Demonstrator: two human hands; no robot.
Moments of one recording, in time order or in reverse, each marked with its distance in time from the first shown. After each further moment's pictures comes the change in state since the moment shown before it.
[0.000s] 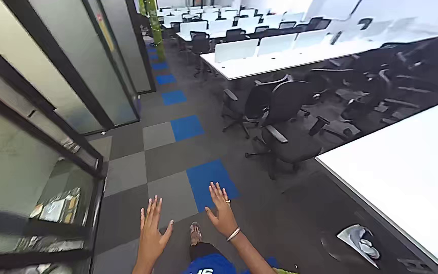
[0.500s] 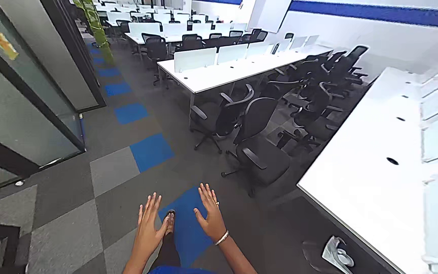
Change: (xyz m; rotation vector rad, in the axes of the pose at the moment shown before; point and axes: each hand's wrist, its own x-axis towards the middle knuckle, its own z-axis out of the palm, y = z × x) left_hand 0.396 -0.029 0.212 -0.203 -0.206 0.189; right_hand 0.314 0.171 -0.013 -0.030 0.231 0.133
